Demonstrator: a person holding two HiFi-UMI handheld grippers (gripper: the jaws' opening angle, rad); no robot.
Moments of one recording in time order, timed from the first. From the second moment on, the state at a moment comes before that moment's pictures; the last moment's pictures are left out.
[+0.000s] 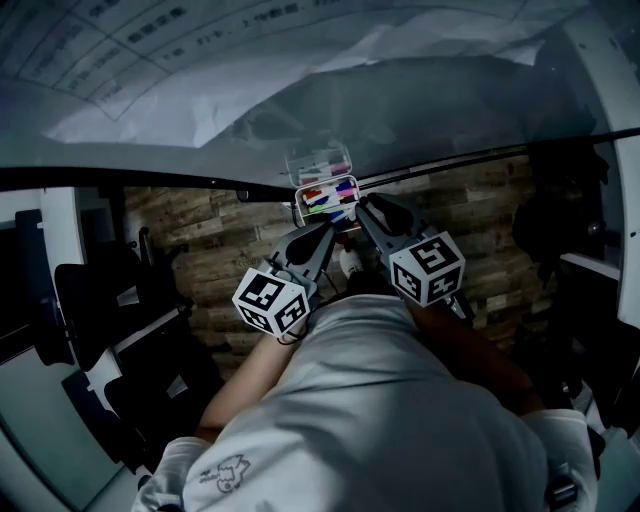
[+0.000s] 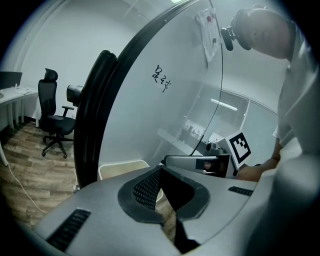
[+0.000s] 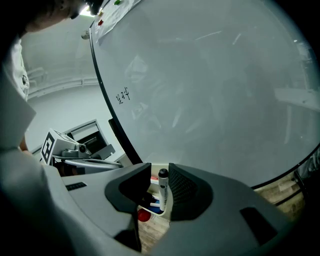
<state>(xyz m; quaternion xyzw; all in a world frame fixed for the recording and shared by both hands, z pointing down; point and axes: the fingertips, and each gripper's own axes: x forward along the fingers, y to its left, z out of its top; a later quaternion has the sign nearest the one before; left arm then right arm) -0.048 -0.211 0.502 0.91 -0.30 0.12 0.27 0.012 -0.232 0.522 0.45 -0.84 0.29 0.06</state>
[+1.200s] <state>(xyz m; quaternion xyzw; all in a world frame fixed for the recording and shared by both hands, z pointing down) -0.070 -0.200 0.505 0.90 -0.31 0.11 0.28 0.008 -0.230 0.522 0.46 -0.83 0.30 0.07</state>
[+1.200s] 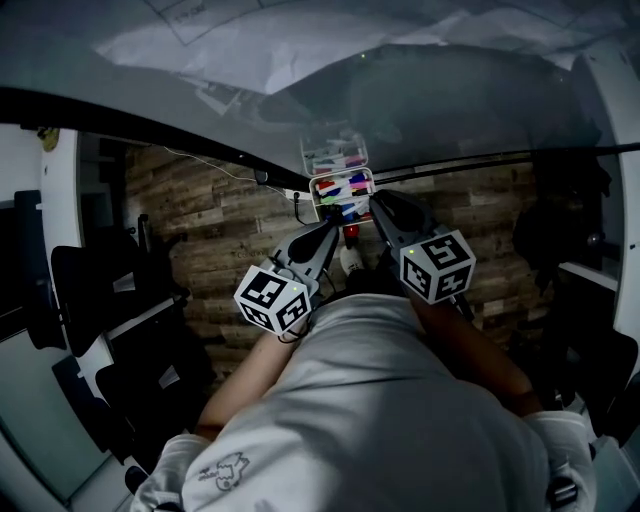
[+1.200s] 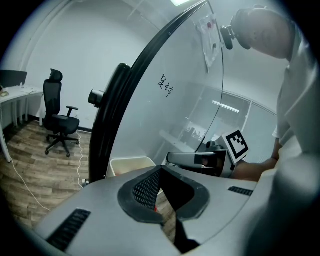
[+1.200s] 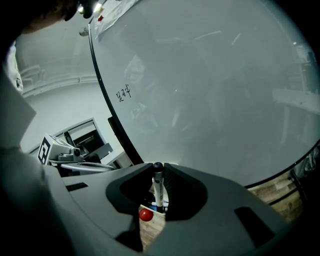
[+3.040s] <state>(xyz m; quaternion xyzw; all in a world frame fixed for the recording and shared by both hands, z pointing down) -0.124 -0.177 0.395 0.94 -0.31 0.02 0.16 -0.041 -0.188 0.395 0.47 -0.87 0.16 0.04</state>
